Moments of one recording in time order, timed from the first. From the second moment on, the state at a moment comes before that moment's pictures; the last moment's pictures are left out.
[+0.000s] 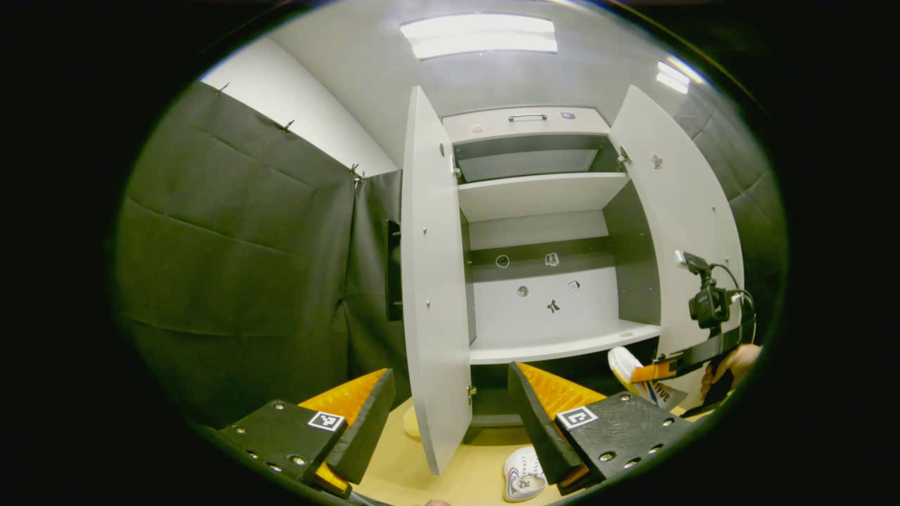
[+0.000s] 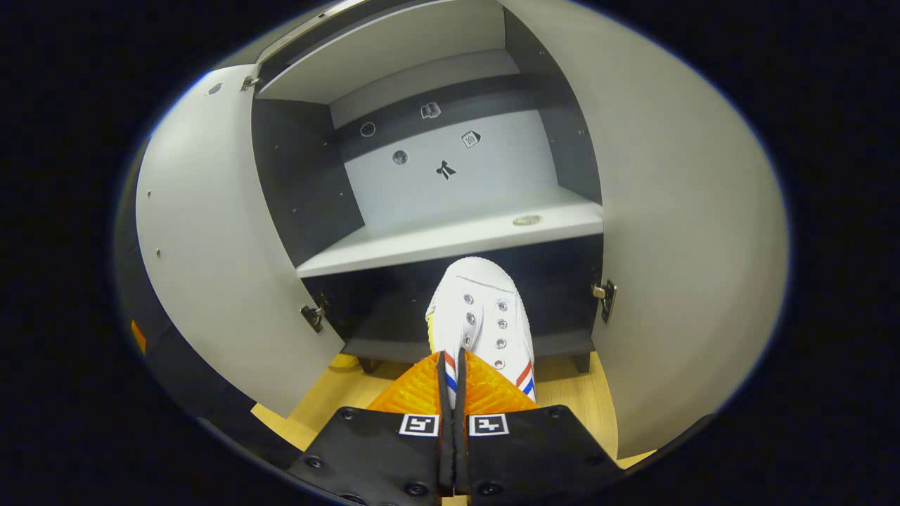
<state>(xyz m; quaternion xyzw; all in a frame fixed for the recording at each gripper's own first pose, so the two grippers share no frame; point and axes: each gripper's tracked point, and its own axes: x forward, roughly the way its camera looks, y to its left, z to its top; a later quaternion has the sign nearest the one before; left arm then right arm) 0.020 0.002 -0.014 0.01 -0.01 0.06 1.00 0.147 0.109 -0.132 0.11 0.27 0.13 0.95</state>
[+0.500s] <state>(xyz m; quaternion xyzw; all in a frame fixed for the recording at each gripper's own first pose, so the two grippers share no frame) 0.019 0.005 -0.018 0.00 0.00 0.07 1.00 0.226 0.107 -0.042 0.12 0.19 0.12 0.97</state>
